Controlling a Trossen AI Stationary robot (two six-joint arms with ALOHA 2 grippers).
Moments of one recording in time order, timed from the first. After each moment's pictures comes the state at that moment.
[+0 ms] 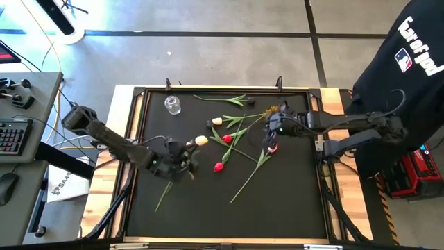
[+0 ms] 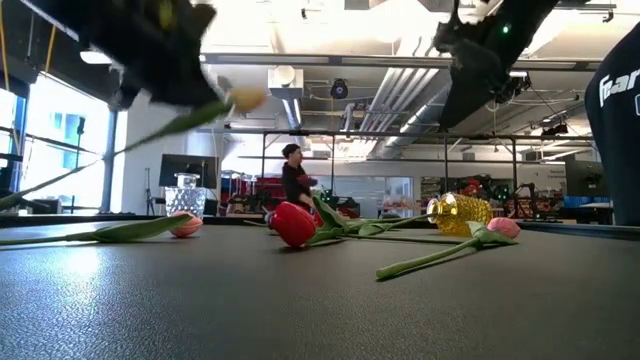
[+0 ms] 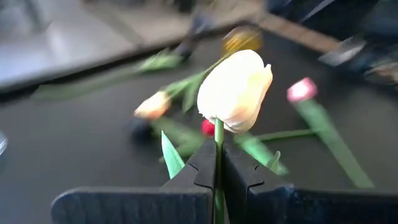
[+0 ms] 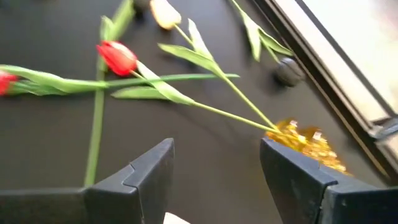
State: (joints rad) left arm -0.45 1.37 0.73 -0.26 -1.05 -0.96; right arm -0.08 1.18 0.94 -0.74 0.42 0.27
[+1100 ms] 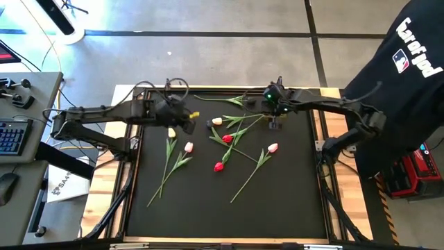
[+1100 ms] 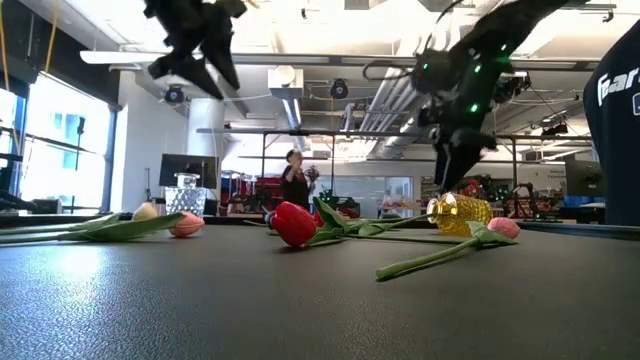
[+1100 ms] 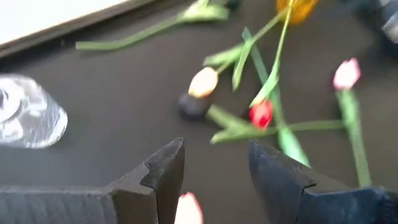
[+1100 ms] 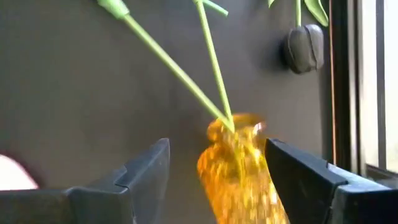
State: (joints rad) left arm 0.16 1.20 1.09 -0.79 -0.33 -0.73; right arm -0.58 1.46 0.96 -0.67 0.06 -0.56
